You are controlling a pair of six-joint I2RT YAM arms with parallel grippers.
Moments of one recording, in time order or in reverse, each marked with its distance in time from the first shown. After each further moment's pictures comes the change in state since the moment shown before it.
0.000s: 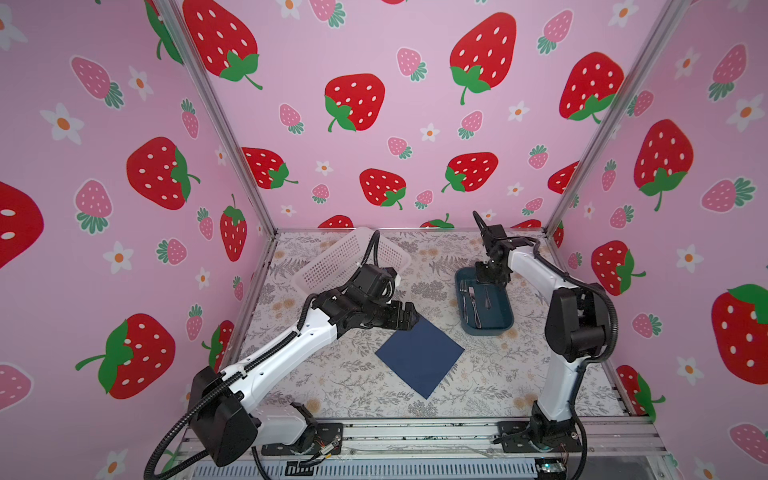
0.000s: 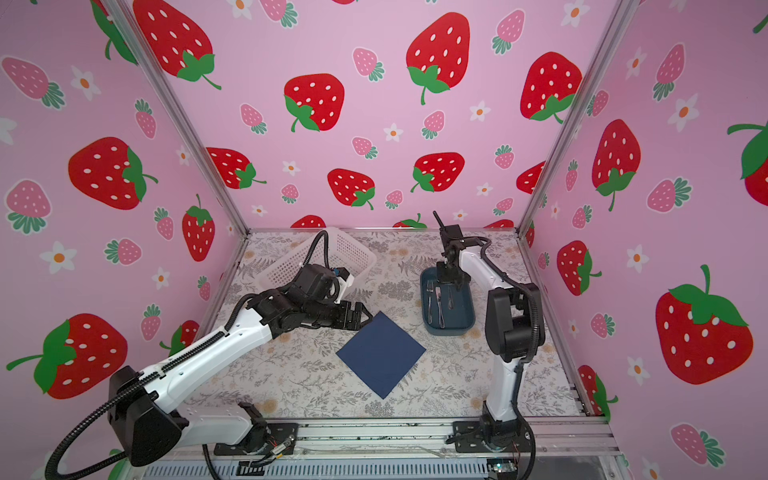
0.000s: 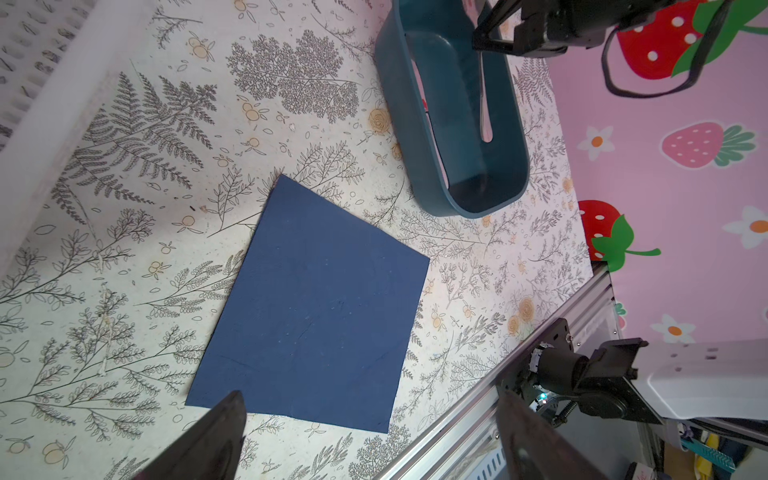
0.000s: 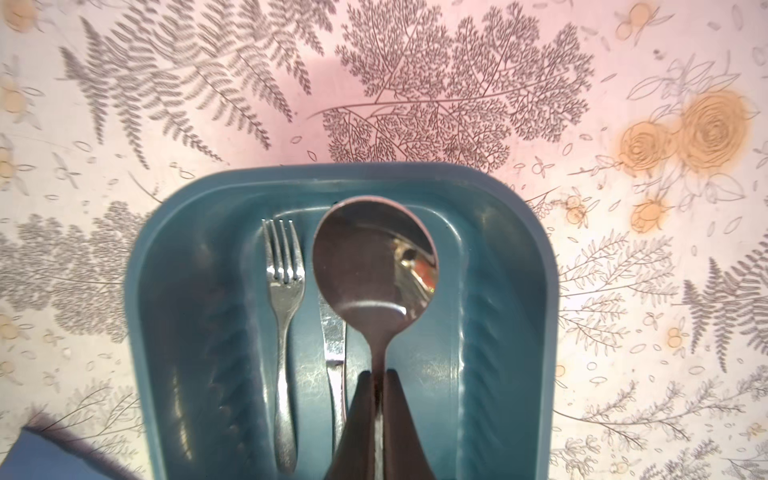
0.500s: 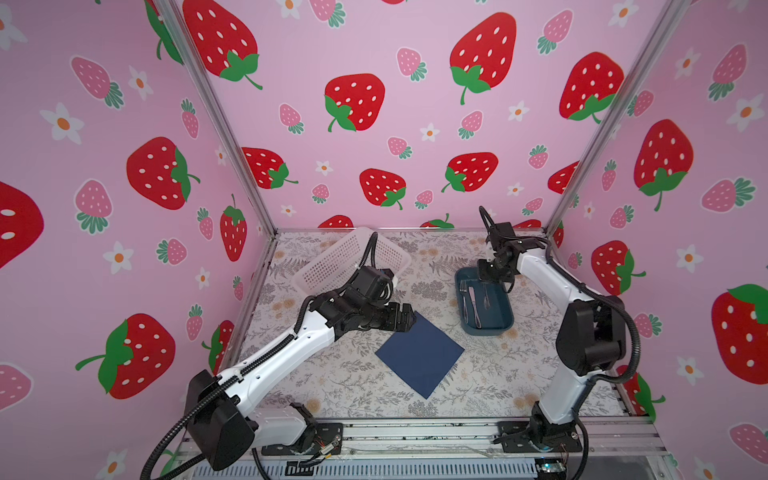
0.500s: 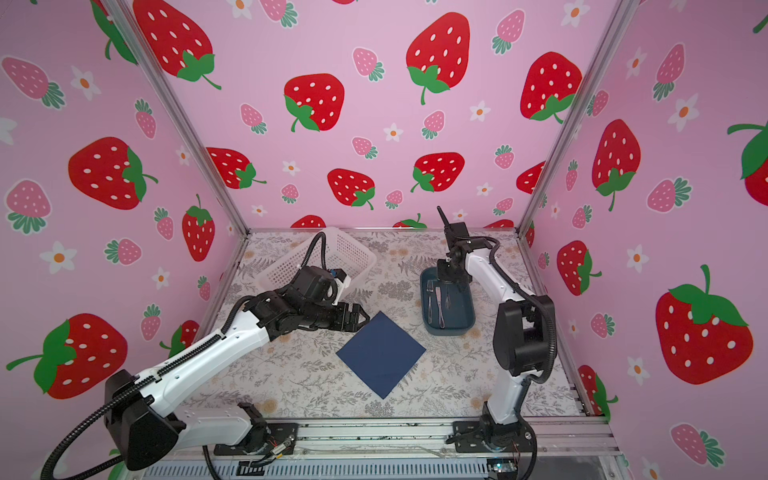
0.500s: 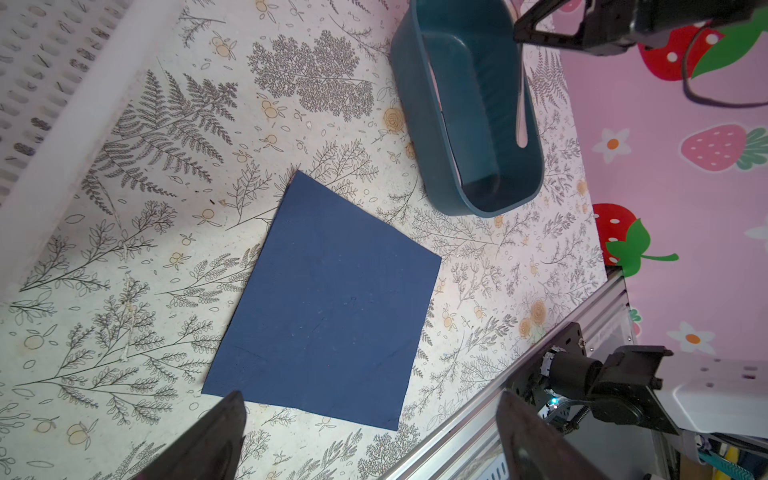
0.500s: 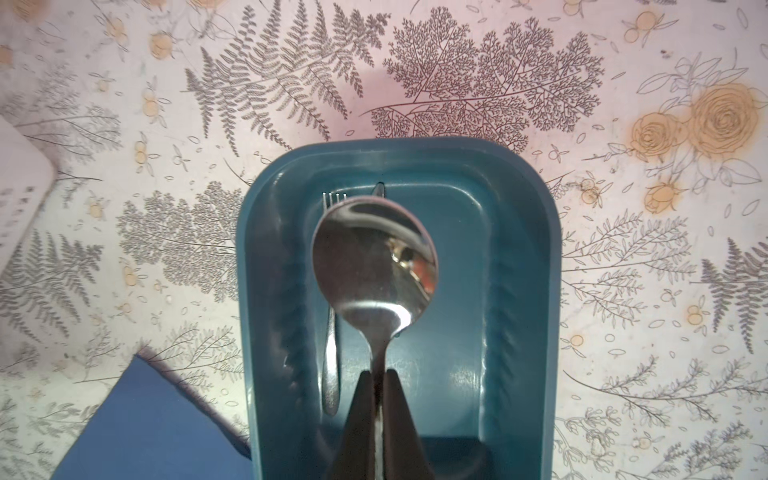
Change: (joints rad) left arm 0.000 -0.025 -0.021 -0.012 -0.033 -0.004; right arm 0.000 -0.143 -0.065 0.002 -0.115 0.026
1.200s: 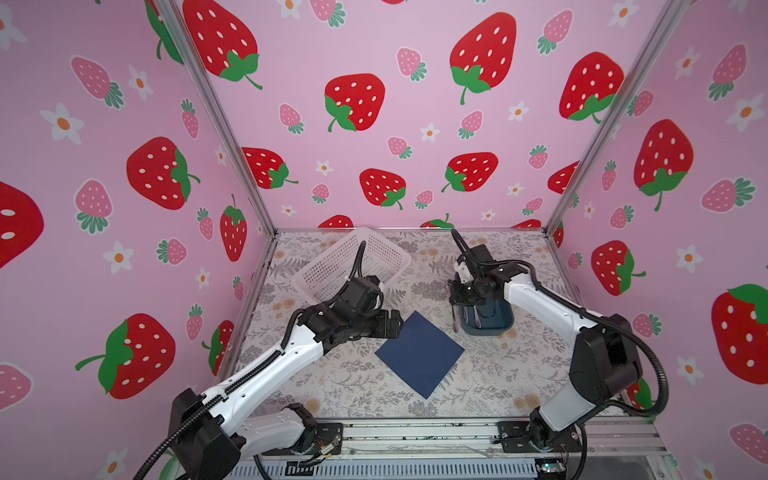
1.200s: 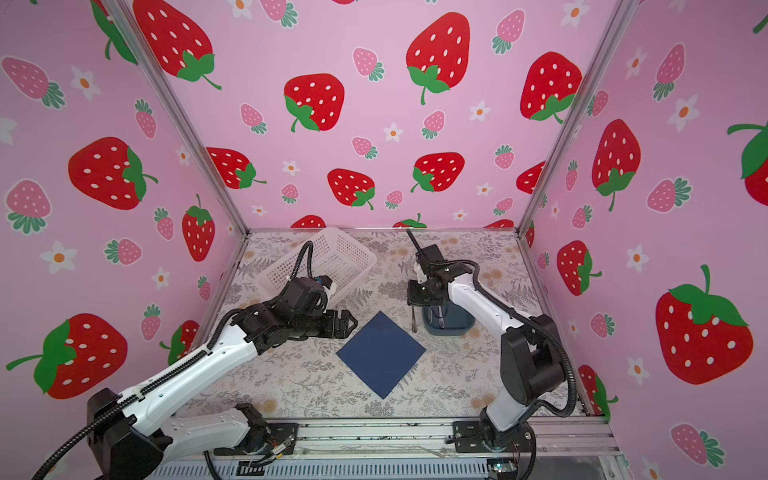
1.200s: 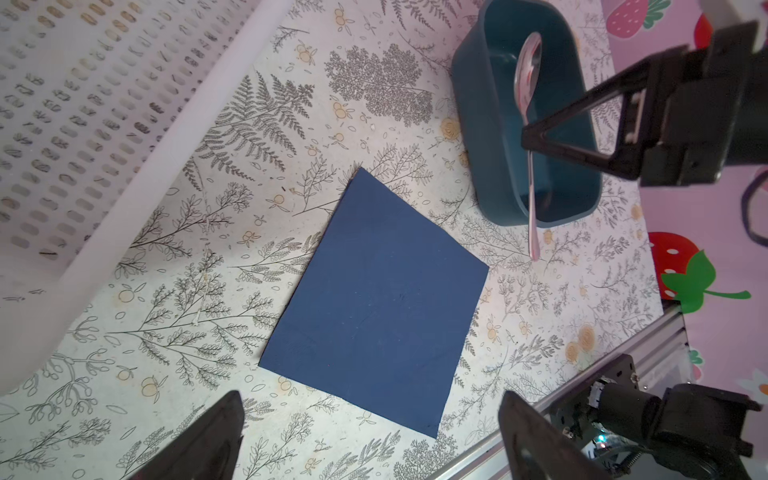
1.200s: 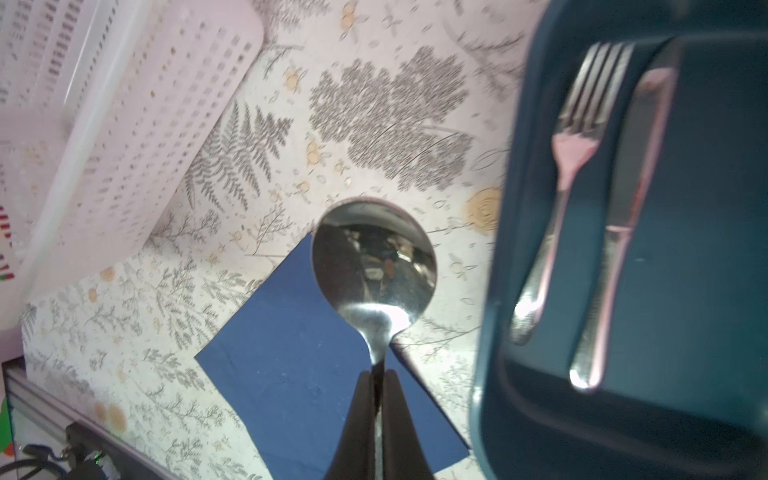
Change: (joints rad) left arm 0.011 -0.121 -0.128 0.001 -0.134 -0.051; right arm 0.274 -0.166 -0.277 0.182 -0.183 0.212
